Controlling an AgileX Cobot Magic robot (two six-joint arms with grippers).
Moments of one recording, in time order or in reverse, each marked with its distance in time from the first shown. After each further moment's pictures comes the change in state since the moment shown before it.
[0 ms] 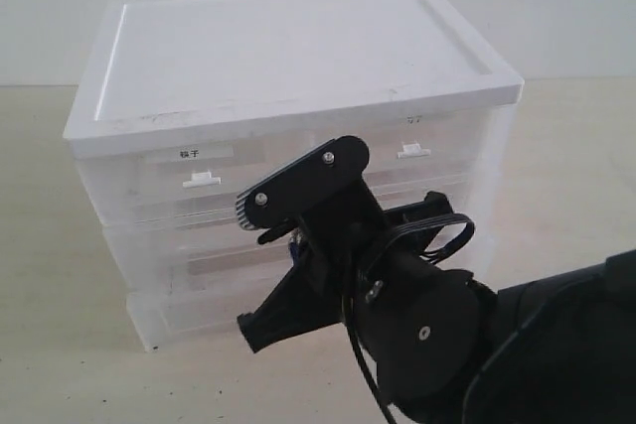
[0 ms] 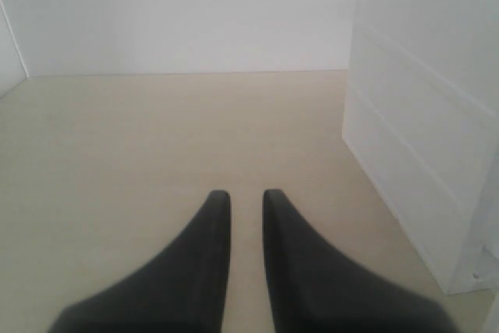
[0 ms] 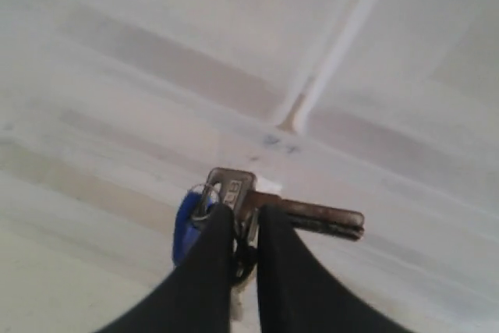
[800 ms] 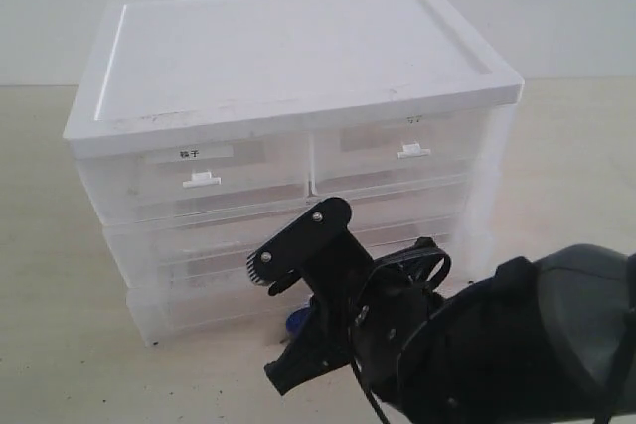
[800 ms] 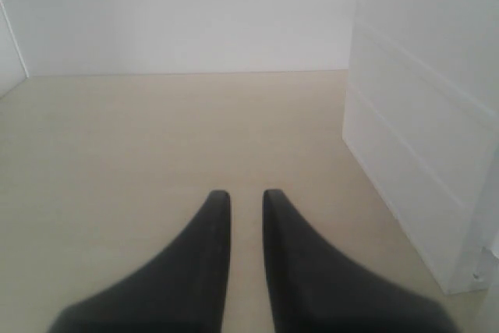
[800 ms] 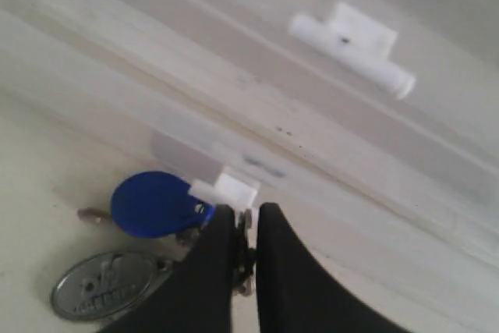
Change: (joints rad) left arm 0.000 0.000 0.000 0.000 0.000 0.000; right arm -0.084 0.164 0.000 -0.007 -0.118 -0.044
